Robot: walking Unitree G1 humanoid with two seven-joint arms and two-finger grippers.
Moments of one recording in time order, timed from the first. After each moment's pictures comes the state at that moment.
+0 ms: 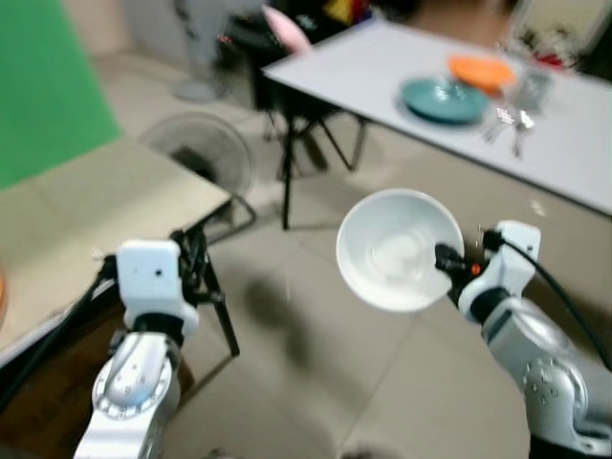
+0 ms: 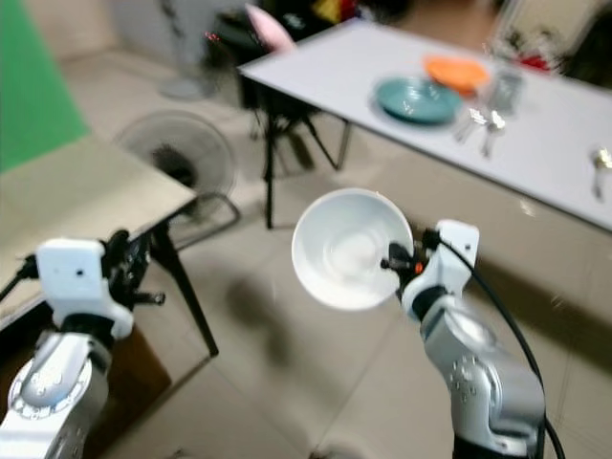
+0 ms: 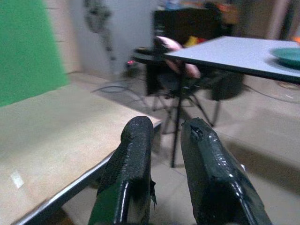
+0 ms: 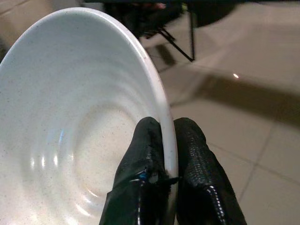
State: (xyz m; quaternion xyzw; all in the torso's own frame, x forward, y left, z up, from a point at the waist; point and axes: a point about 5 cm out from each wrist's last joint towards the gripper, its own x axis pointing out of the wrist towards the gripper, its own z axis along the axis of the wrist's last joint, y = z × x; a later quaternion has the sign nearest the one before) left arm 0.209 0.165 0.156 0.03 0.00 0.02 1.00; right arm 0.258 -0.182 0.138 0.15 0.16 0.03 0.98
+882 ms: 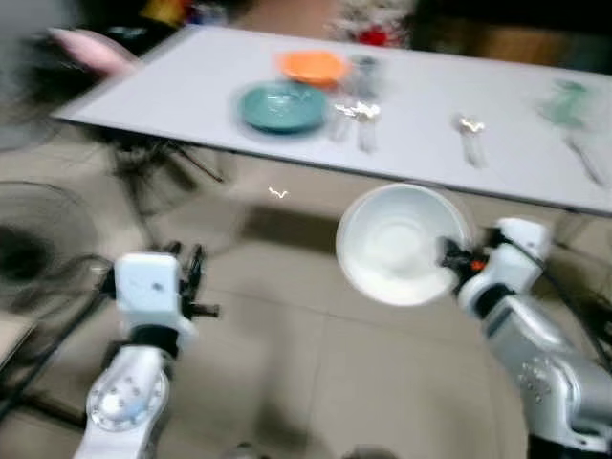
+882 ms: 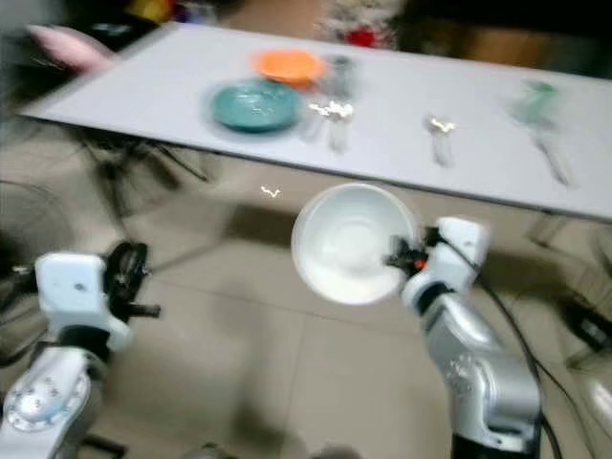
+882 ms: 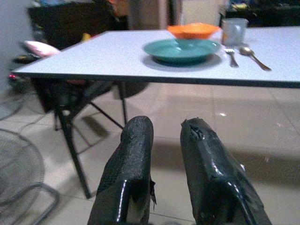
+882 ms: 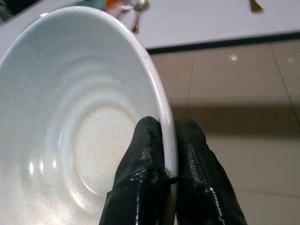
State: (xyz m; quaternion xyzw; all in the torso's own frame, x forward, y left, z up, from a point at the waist) left arm 0.206 0.166 0.143 0.04 0.02 0.00 1.00; right arm 0.257 -0.187 0.131 0.14 0.15 0.02 0.98
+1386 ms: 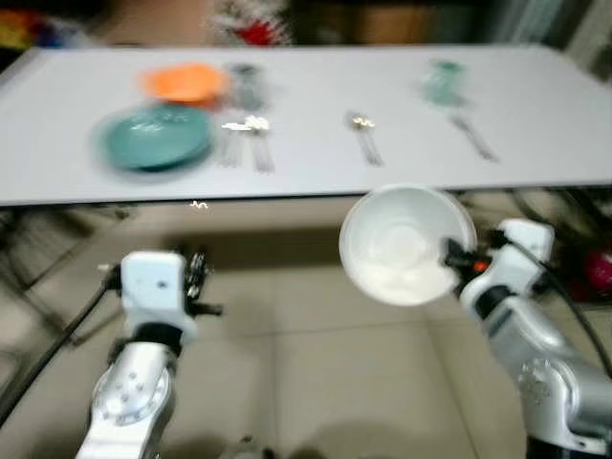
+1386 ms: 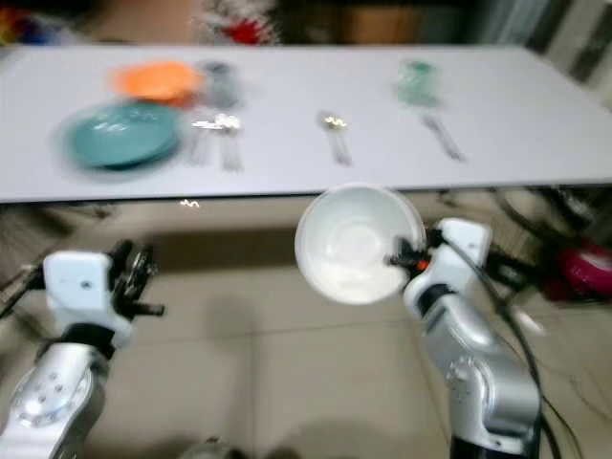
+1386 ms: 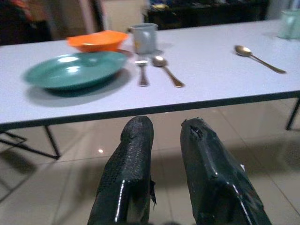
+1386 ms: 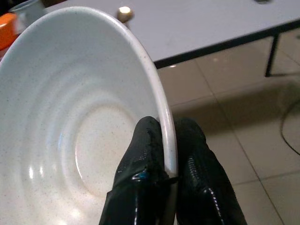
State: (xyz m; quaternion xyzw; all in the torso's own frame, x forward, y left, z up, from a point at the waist) left arm 0.209 0.165 0.140 0.04 0.02 0.00 1.00; right arm 0.257 -0.187 0.132 0.14 0.14 0.01 0.98
